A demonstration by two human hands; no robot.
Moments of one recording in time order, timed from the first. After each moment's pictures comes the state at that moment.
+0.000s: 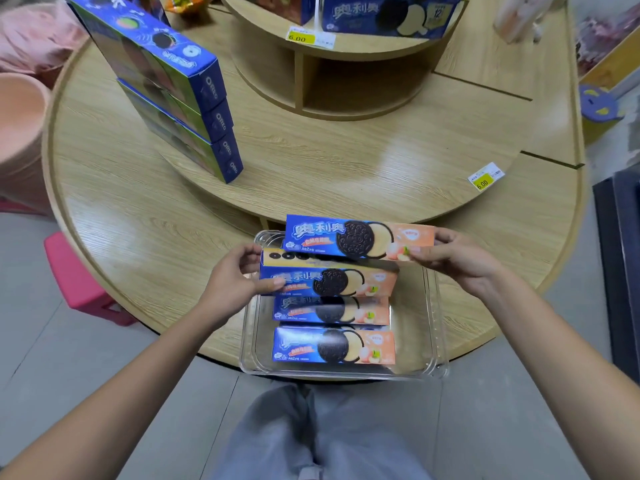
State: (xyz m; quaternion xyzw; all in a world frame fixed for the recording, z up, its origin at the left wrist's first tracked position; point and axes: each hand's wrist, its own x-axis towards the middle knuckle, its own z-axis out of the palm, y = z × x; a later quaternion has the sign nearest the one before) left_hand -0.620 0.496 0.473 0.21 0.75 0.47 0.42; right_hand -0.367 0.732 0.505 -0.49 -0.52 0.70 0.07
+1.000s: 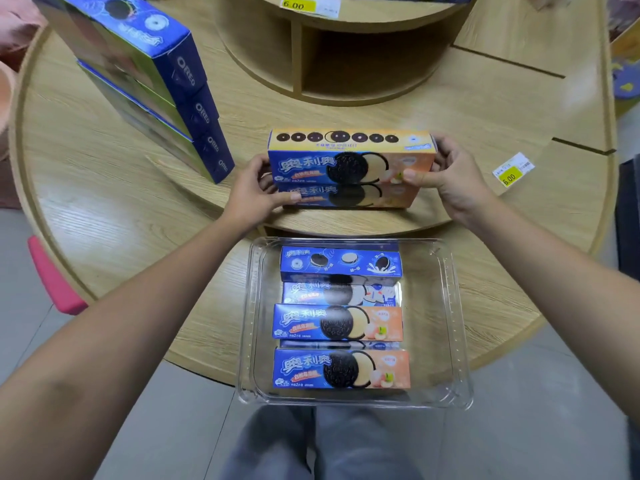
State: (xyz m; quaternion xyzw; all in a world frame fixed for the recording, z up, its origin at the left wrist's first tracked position) left_hand -0.690 0.631 0.450 0.30 0.69 0.54 0.39; right_hand -0.456 0.809 0.495 -0.39 -0.60 0.66 0.22
